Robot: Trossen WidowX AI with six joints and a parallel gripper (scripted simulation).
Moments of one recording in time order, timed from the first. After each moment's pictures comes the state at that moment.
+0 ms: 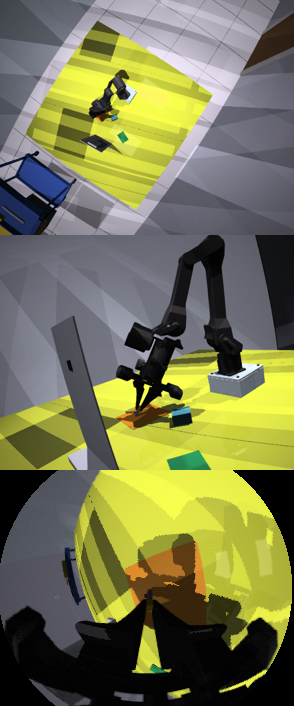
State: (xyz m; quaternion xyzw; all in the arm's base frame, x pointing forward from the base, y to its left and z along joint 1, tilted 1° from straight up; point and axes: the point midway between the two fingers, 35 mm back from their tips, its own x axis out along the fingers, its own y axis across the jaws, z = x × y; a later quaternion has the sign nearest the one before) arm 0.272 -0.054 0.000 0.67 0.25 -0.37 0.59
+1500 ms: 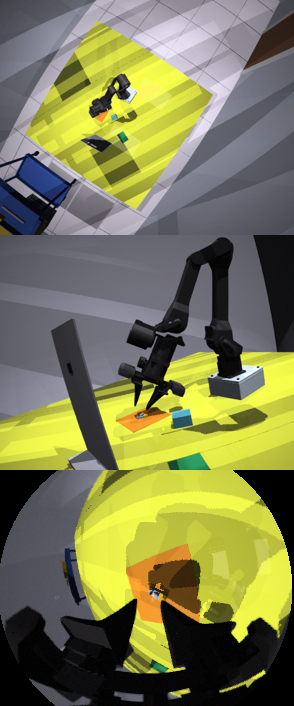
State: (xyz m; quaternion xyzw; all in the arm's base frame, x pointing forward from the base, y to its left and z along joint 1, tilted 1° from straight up) arm 0.262 -0.054 0.012 0.67 0.25 -0.38 0.59
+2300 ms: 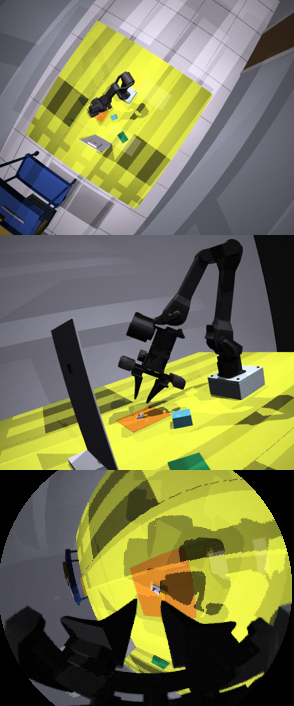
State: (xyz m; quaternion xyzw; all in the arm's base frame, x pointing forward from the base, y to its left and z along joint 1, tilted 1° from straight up) arm 0.256 -0.054 0.031 0.67 0.26 -0.38 0.59
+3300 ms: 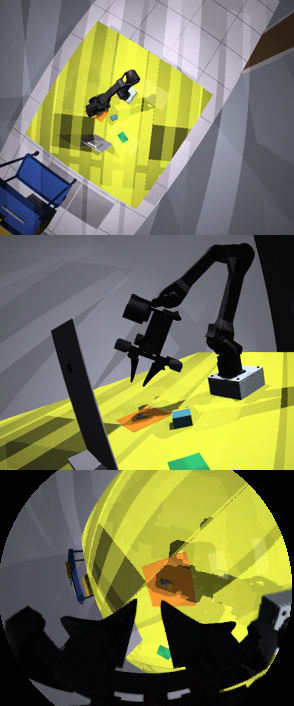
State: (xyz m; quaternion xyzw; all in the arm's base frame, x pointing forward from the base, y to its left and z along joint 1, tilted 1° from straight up) arm 0.253 -0.054 0.081 0.67 0.26 -0.38 0.59
